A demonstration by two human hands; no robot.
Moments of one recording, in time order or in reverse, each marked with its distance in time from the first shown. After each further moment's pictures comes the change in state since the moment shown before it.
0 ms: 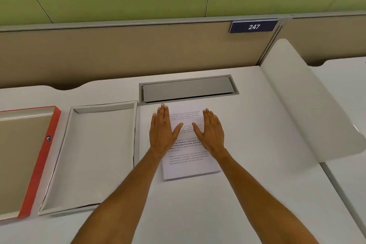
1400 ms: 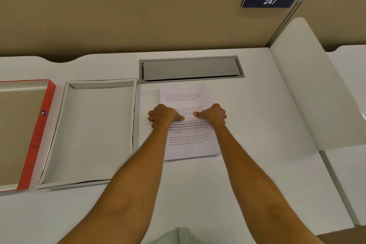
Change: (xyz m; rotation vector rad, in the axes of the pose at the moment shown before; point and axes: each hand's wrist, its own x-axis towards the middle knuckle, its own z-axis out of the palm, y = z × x) left_hand 0.027 0.020 -0.003 -0.051 -0.412 -0.820; right_hand 0.034 -0.011 -0.005 0.233 -0.295 0.679
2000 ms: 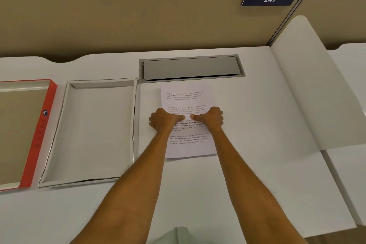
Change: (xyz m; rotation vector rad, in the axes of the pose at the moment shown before) left_hand -0.005 -0.021 0.019 -0.222 0.111 0.118; right_hand -0.005 0.012 0.017 0.051 0.038 -0.077
